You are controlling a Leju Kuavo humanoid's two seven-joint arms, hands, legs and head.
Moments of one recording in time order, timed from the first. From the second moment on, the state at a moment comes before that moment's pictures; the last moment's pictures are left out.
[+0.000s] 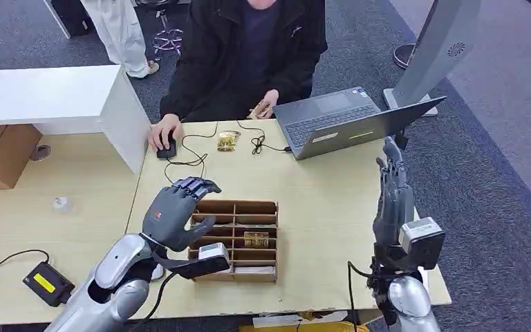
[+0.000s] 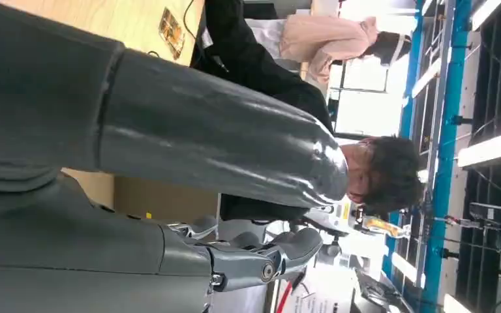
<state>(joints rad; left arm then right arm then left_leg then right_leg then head) -0.28 0.21 -0.51 -1.60 -0.99 0.19 -0.09 -0.11 0.04 0.22 -1.63 0.13 -0.18 -0.37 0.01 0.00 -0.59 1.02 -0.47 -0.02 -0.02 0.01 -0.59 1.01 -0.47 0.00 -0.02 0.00</state>
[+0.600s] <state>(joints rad) -0.18 0.21 -0.52 -1.63 -1.03 0.30 -0.07 -0.08 0.05 0.22 -1.64 0.13 -0.19 -0.37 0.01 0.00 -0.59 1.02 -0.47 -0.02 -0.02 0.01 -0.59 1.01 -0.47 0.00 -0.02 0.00</state>
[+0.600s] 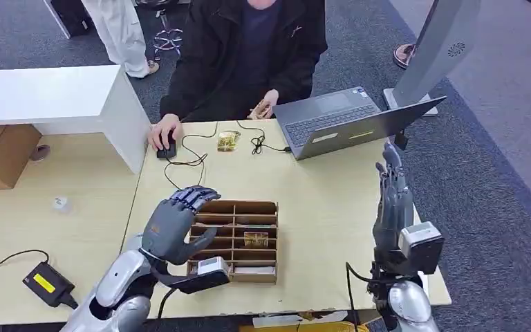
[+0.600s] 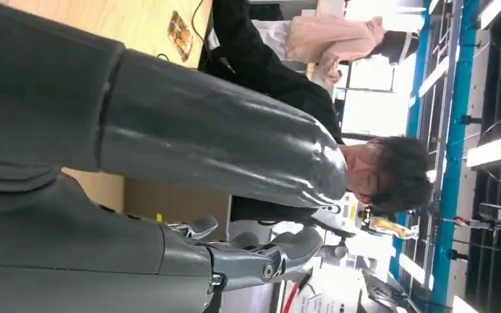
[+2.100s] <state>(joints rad) -0.17 0.19 -0.45 -1.60 -1.15 0.27 -0.01 -0.06 0.06 0.21 -1.68 0.15 -0.19 -0.37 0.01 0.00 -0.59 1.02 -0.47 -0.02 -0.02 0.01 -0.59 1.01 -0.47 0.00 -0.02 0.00</state>
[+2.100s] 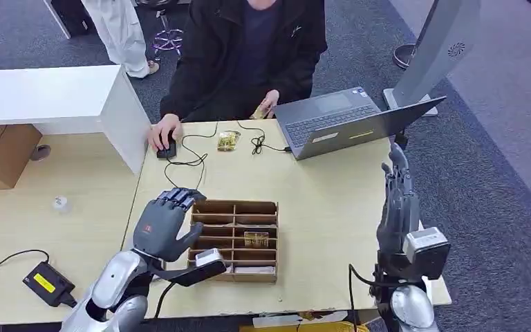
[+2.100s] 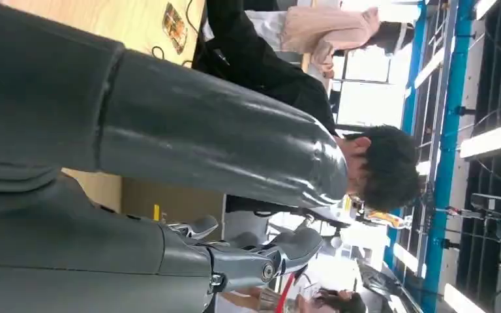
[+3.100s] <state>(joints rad) -0.10 0.19 -0.45 -1.63 -1.13 0.32 -0.01 -0.05 0.06 0.21 -1.67 0.15 -0.20 -0.37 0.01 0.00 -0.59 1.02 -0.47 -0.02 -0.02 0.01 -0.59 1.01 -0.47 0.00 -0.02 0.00</state>
